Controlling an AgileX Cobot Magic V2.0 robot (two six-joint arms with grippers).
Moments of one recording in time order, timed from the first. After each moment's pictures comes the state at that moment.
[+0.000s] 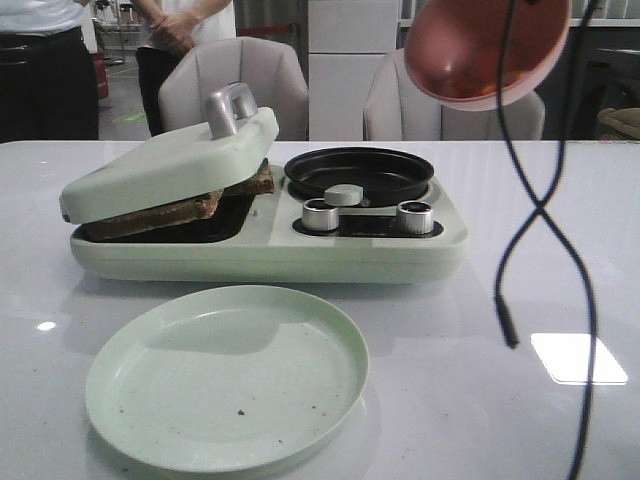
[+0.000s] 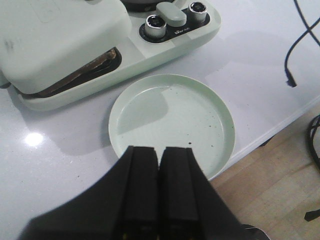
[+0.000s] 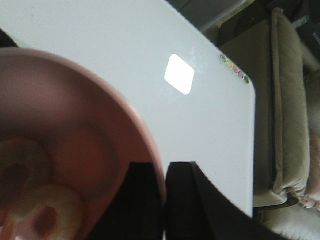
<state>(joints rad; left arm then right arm) -0.39 0.73 -0.66 -0.45 0.72 0.41 0.46 1.75 -1.64 -0.88 0.91 0.35</state>
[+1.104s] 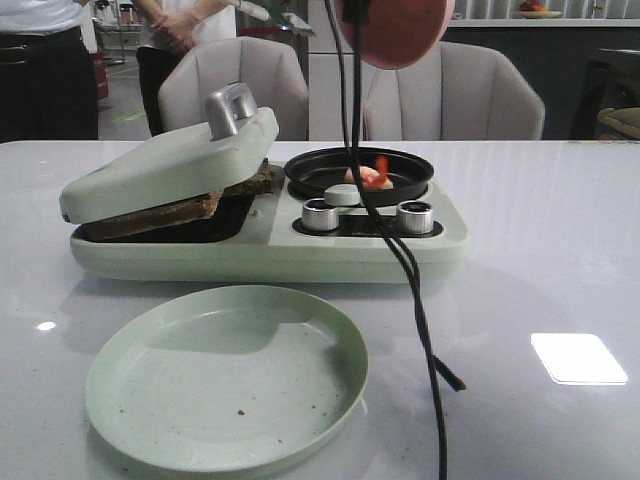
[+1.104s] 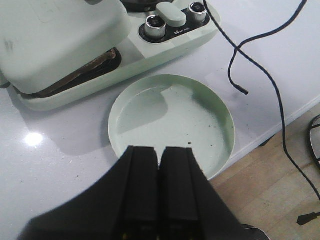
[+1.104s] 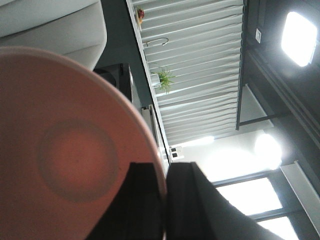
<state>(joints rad) -0.39 0.73 -0.66 -0.45 0.72 0.41 0.69 2.22 -2.02 -1.70 1.19 0.43</state>
